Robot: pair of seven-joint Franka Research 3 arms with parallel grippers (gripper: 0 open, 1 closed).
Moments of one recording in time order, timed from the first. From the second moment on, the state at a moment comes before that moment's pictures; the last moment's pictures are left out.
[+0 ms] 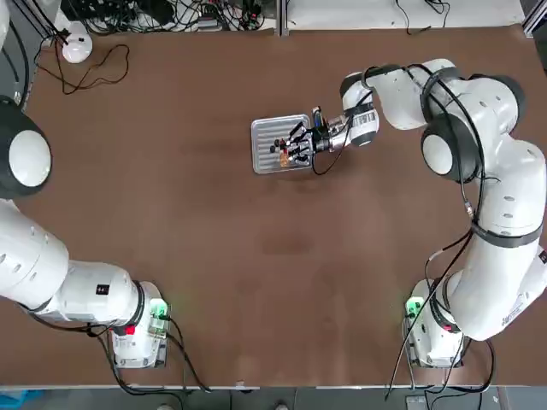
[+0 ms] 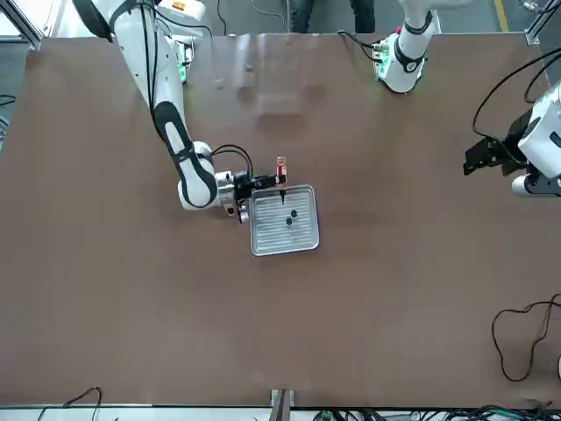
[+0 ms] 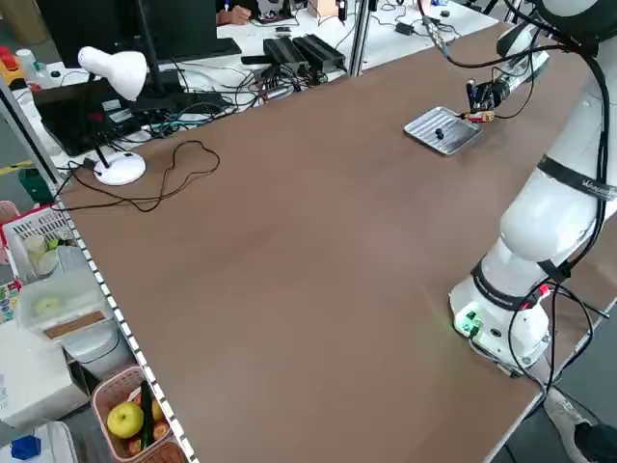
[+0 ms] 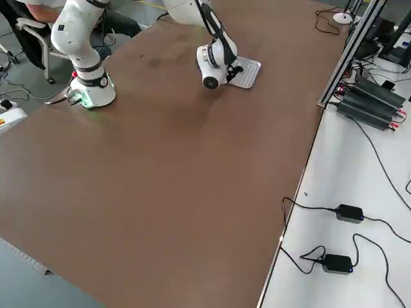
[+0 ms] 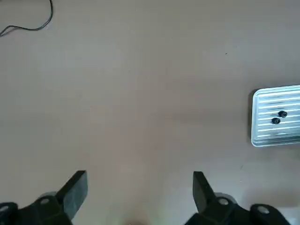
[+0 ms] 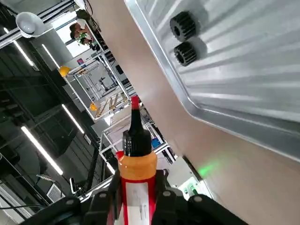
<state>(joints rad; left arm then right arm) -0.06 0.13 -0.01 -1.43 -0.04 1.48 -0.07 0.51 0.68 0.03 -1.98 1.81 1.85 -0.59</state>
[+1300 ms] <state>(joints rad) -0.07 0.13 -0.02 -1.43 -0.04 1.48 -0.07 -0.10 0.47 -0.01 -1.90 1.19 1.48 -0.73</state>
